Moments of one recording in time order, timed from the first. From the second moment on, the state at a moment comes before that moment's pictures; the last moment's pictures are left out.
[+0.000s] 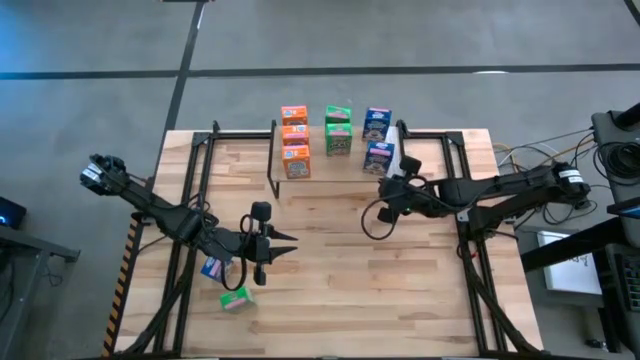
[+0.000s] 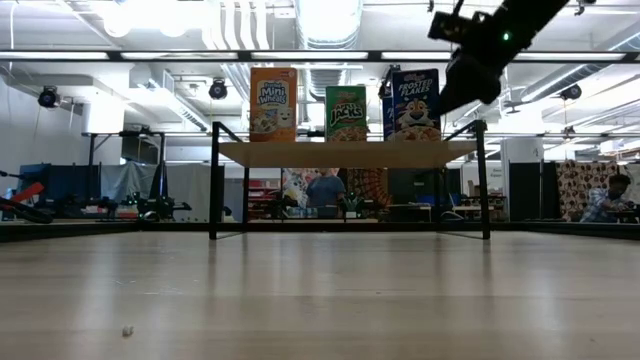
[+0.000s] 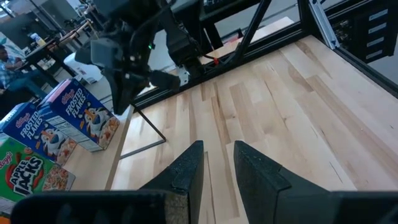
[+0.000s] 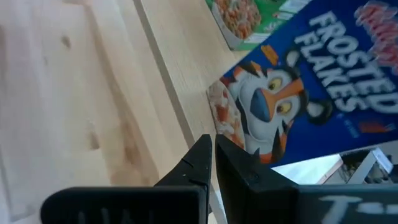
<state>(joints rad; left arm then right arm) -0.50 1.19 0.92 -0.11 -0.57 0.23 0.05 1.19 0.86 -0.50 0.69 -0.02</state>
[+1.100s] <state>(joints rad) -0.50 1.19 0.92 -0.11 -0.57 0.23 -0.09 1.19 0.78 -0.24 0.63 -0.16</state>
